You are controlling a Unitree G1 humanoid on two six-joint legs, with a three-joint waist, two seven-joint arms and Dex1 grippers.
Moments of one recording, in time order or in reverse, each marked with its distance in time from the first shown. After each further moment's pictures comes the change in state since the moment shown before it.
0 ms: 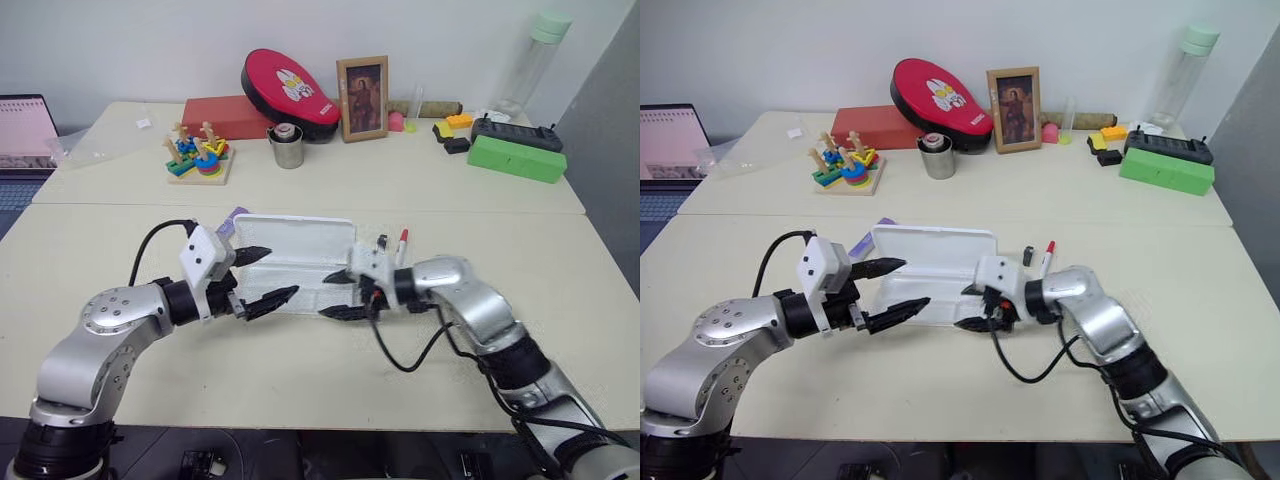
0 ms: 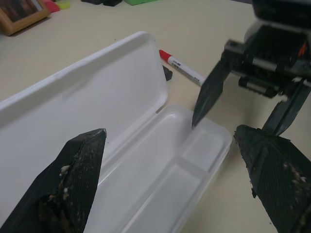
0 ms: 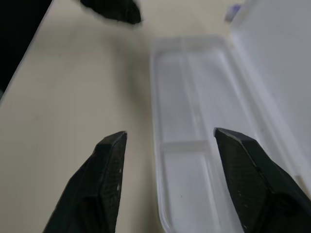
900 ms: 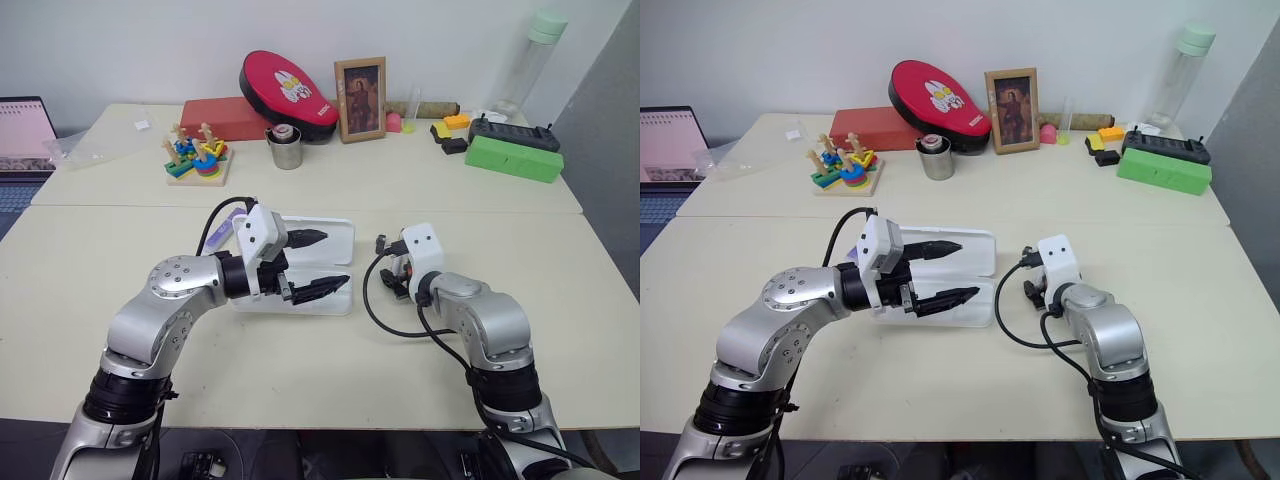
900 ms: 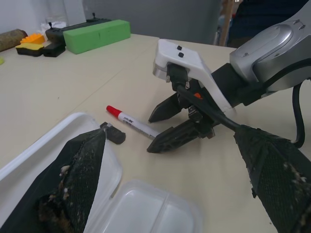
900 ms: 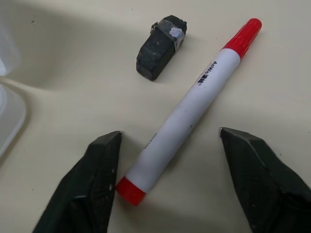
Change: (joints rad) left arm -0.241 -0.128 -0.185 0.106 0.025 -0.041 -0.060; right arm 0.091 0.259 -0.191 -0.114 -0.157 0.614 -0.871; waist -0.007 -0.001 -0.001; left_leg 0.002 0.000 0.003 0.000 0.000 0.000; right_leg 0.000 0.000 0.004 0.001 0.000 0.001
